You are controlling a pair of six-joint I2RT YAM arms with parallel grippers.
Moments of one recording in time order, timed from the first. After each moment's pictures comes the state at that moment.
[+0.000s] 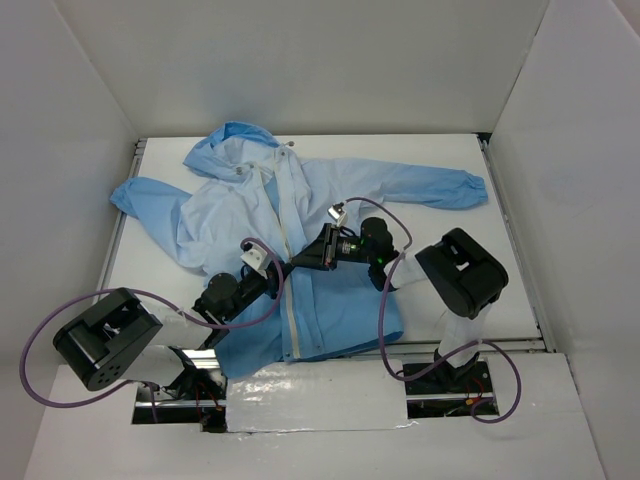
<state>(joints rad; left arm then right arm) -0.70 1.36 0.16 1.18 0.03 -0.17 0.58 1.81 0.65 1.09 -0.79 1.23</state>
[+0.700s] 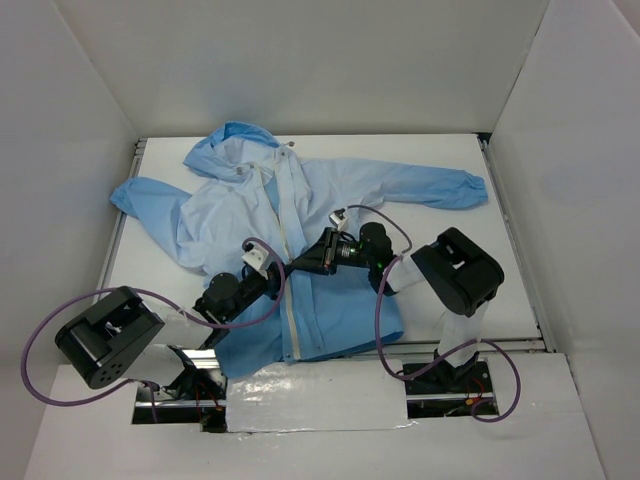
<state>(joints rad) -0.70 1.37 0.16 1.16 0.02 -0.17 0.60 1.84 0.62 1.12 -0.74 1.30</state>
